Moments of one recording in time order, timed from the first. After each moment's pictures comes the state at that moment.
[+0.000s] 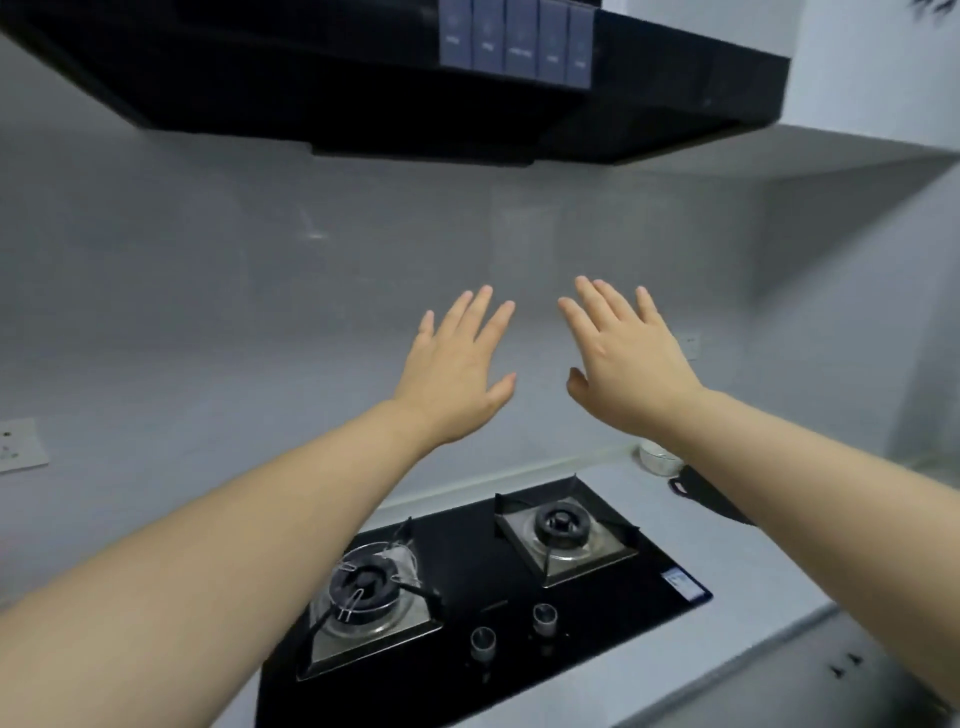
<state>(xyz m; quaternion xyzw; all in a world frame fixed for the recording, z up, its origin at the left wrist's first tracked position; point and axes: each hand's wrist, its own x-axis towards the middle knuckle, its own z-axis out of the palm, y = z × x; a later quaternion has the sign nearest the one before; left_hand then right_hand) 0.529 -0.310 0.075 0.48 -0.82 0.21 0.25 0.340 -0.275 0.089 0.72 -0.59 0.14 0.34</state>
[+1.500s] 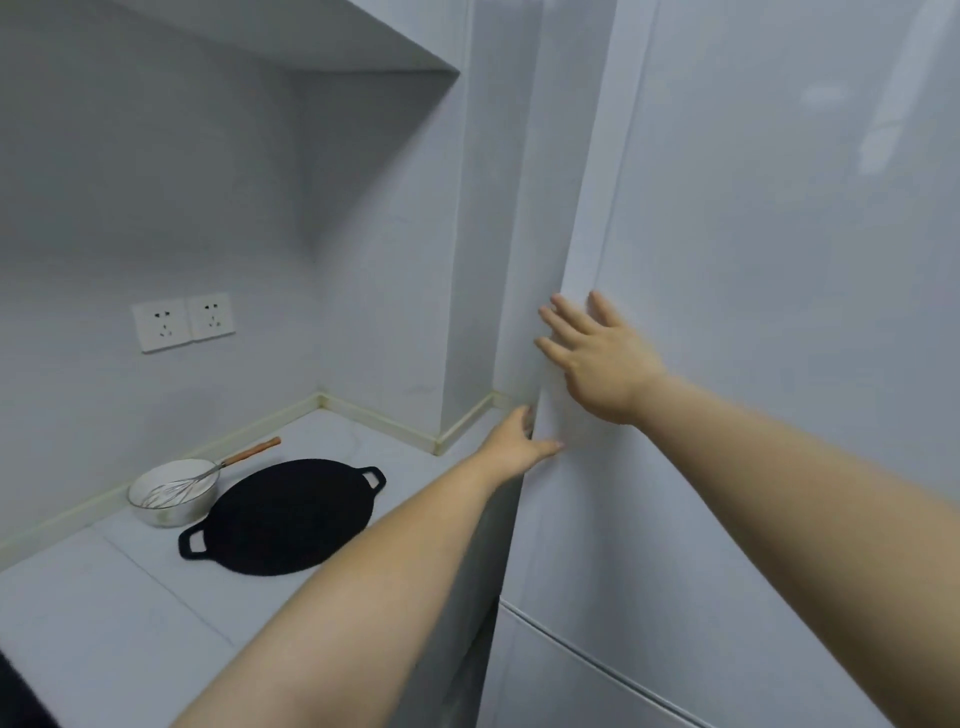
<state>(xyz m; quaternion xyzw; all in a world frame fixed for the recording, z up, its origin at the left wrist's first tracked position) -0.292 -0.403 -0.064 0.20 -0.79 -0.55 0.17 -0.362 -0.303 0.052 0.52 -0.74 -0.27 0.33</state>
